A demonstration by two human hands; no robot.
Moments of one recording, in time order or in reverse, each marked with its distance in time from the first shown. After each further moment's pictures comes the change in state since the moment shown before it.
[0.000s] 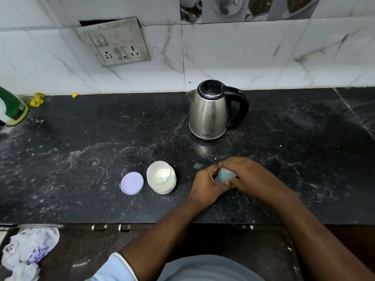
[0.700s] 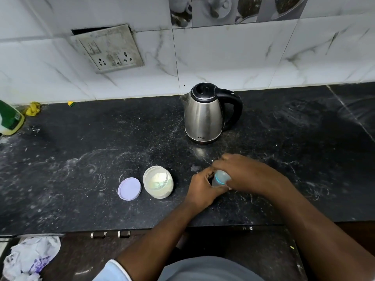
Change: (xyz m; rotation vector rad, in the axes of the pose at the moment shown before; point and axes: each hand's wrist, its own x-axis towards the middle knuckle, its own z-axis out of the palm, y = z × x) left_hand 0.002 -0.006 0.001 -0.050 -0.028 -0.016; right_hand 0.007 -0.014 -0.026 -0.180 -0.121 -0.065
